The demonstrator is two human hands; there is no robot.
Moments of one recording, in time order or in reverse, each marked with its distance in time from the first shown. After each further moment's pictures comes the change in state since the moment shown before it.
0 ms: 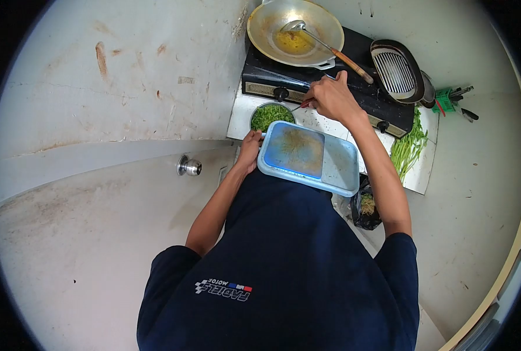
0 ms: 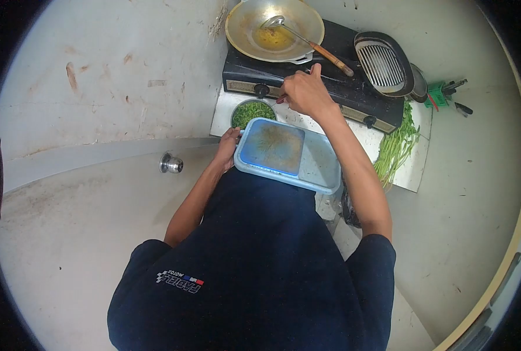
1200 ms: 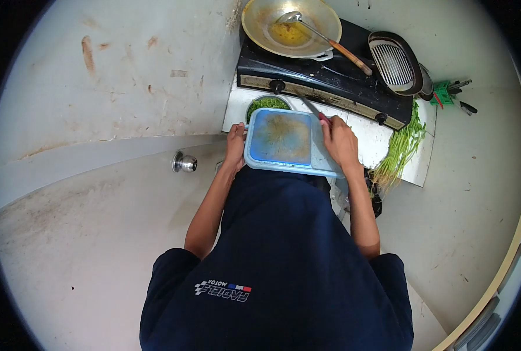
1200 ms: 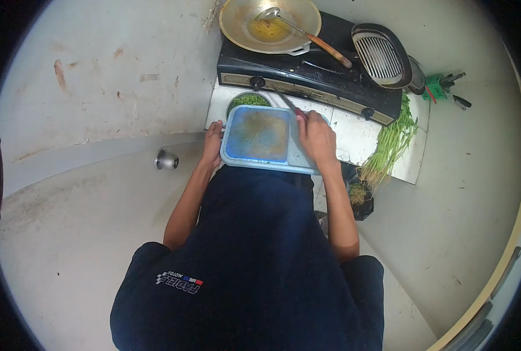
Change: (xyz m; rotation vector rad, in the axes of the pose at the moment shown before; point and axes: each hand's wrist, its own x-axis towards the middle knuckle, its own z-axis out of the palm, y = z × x) left_hand -0.015 0.009 -0.015 -0.043 0.080 0.163; right_hand -0.102 -0.044 0.080 0.376 0.252 0.614
